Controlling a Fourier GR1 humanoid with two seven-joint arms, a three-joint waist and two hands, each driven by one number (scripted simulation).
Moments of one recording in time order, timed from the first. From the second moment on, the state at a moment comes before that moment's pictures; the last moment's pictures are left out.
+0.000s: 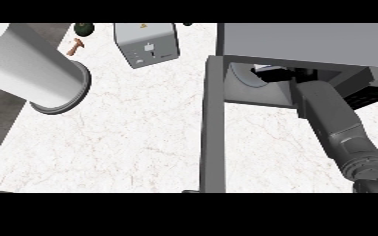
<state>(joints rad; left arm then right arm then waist) 0.34 0.20 0.72 -2.20 1.04 -0.64 0.37 -0.97 -0.27 -0.34 -0.15 0.27 -0.27 -0.72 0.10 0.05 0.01</state>
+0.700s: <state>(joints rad) 0.27 0.24 0.70 -2.17 1.02 -0.65 0.37 -1.00 -0.31 -0.37 -0.11 0.24 -0.40 -0.69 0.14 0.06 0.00</state>
